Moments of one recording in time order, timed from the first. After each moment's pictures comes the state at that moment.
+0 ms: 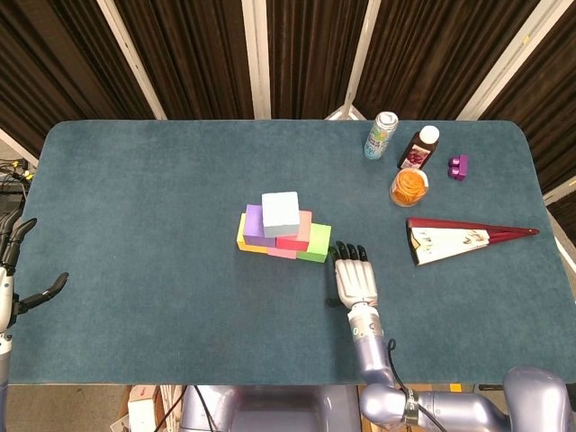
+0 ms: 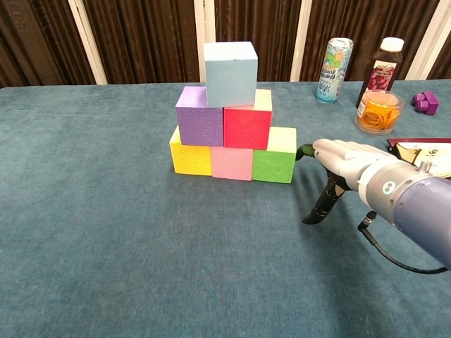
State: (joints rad) left arm -0.16 -1.28 -0.14 -1.42 1.54 1.70 -0.27; right arm 0.69 -1.81 0.30 -1.69 -0.60 1.32 -0.86
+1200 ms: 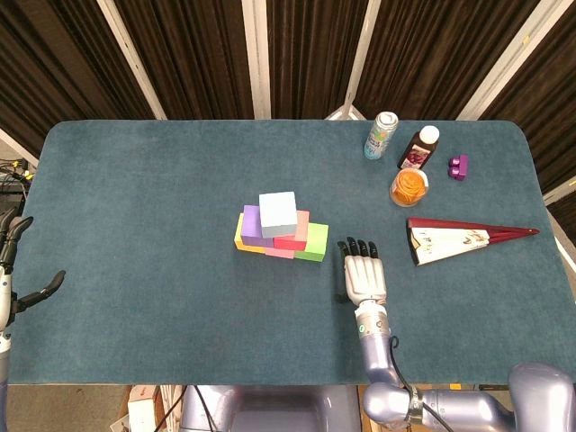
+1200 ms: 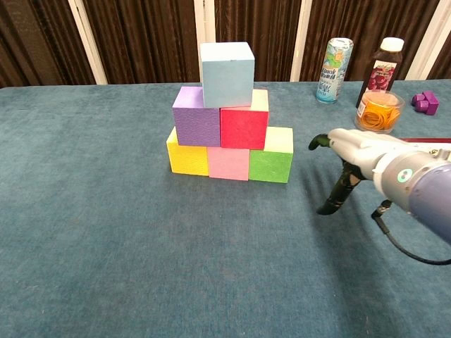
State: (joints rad) left arm -0.15 -1.29 -0.16 -1.42 1.53 1.69 -0.23; right arm 0.70 -1.76 0.30 -1.75 -0.56 1.40 -0.88
